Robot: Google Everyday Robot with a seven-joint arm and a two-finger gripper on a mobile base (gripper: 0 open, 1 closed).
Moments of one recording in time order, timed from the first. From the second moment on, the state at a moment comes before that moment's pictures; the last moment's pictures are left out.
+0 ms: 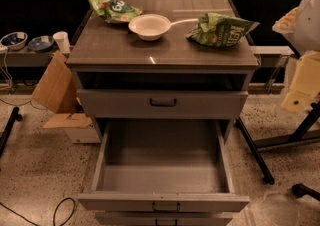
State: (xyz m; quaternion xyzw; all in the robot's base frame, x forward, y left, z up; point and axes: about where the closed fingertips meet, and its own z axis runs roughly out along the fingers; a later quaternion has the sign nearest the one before) arm 0.438 -0.217 0.976 -0.60 0.78 -0.03 0.16
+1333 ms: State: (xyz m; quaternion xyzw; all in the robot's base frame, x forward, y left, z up) arm 0.484 -0.103 0.906 -0.70 0.70 0.00 0.13
